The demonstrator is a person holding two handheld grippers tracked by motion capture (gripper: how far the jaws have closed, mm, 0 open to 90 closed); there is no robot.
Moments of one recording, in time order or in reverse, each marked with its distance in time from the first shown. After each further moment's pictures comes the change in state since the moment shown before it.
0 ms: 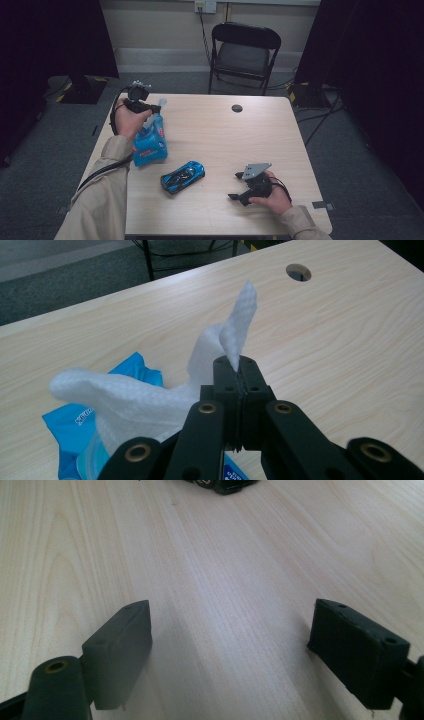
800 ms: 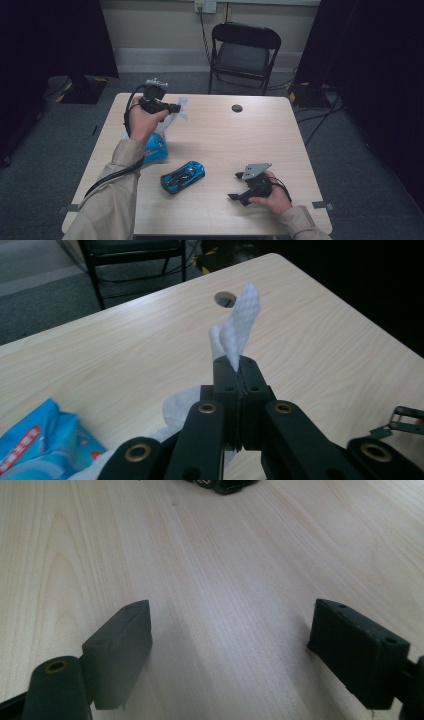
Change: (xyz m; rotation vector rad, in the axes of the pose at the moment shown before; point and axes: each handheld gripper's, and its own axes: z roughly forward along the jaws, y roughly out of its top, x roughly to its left) left arm -0.058 0.018 -0.008 -0.072 -0.159 0.068; right arm 0.000 0.000 0.000 -0.001 -0.002 -0.002
